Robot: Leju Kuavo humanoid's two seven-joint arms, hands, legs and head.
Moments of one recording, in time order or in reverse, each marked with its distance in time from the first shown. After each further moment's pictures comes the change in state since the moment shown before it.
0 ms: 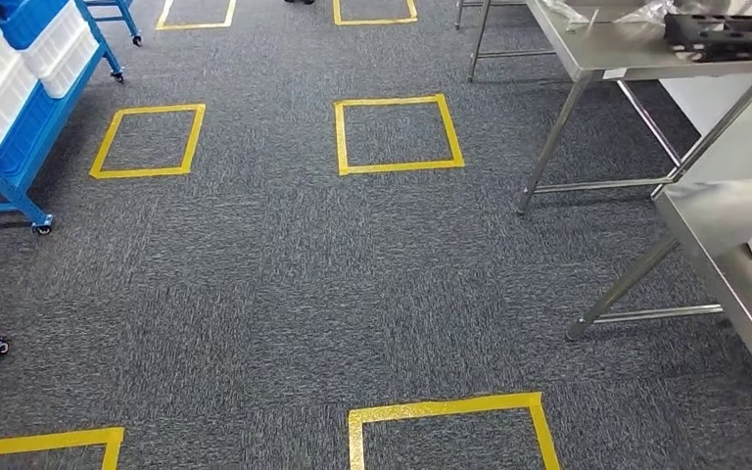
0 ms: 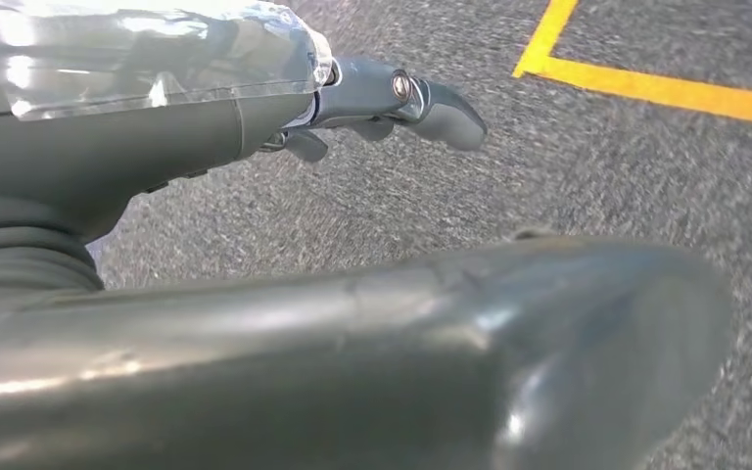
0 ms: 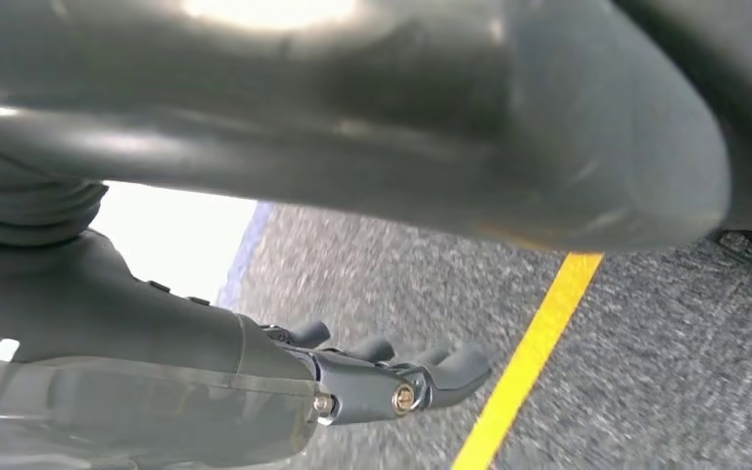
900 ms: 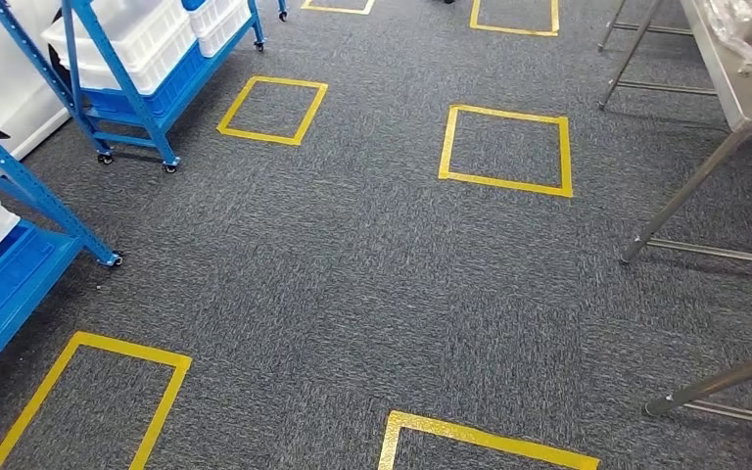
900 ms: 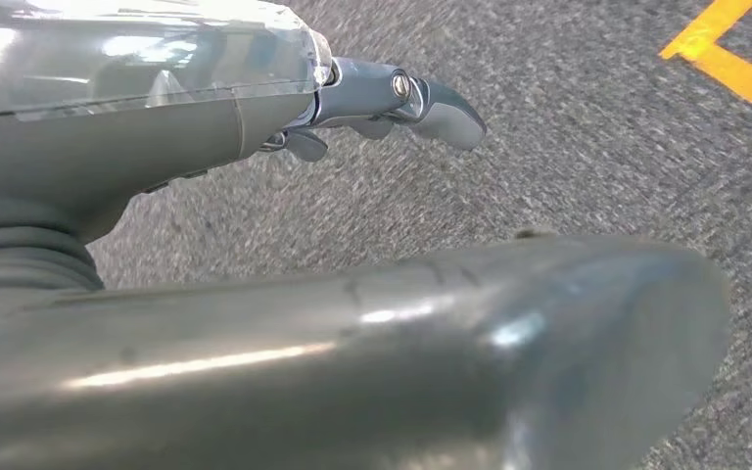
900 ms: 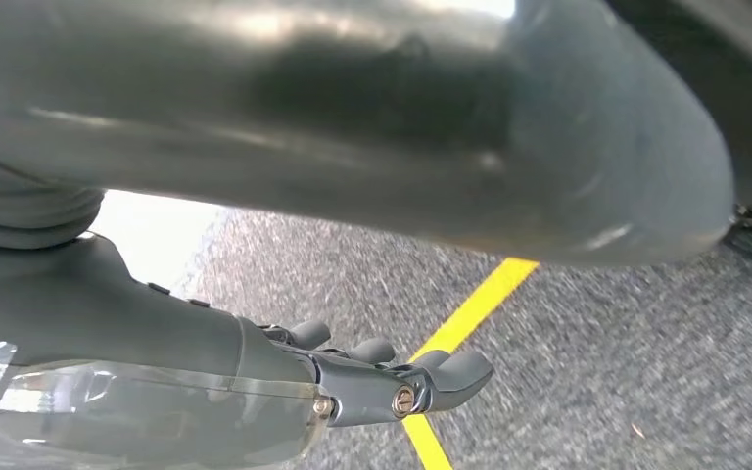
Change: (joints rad) left arm 0.020 -0.010 0.025 0.000 0.053 -0.137 -0.098; right arm 0.000 -0.006 0.000 0.004 -0.039 0.001 -0.011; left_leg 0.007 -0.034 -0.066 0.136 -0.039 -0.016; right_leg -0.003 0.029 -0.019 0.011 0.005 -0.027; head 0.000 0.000
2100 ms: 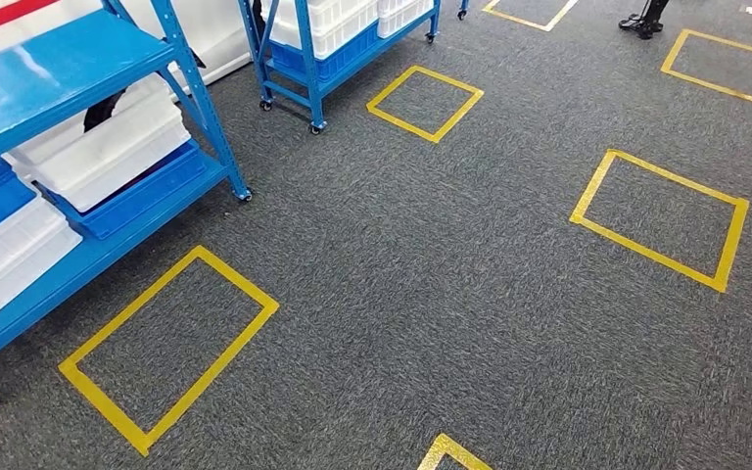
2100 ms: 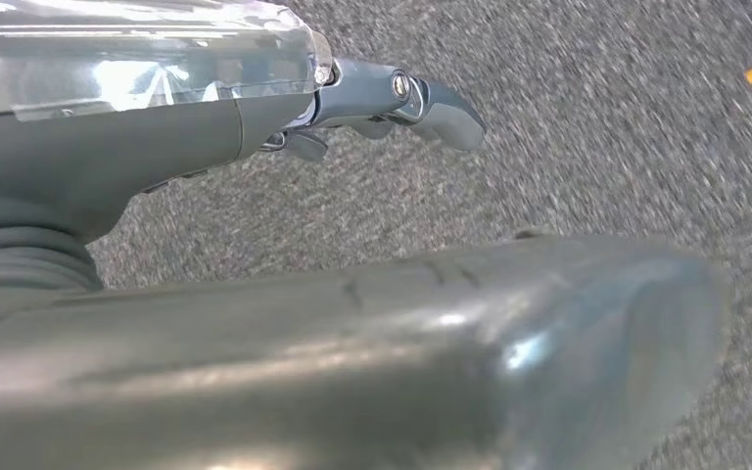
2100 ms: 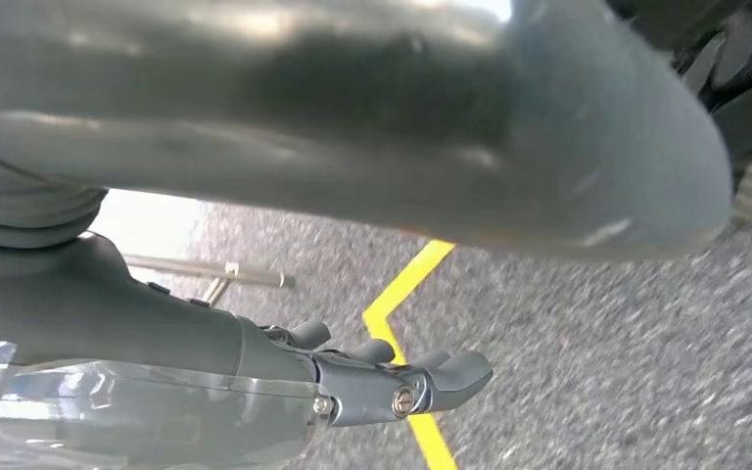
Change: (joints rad) left arm 0.002 0.068 -0.041 0.000 -0.052 -0.216 -0.058; right arm 0.017 -0.008 -0.171 0.005 -0.155 -0.031 -0.013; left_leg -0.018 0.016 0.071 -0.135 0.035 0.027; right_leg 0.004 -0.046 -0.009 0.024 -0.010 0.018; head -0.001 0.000
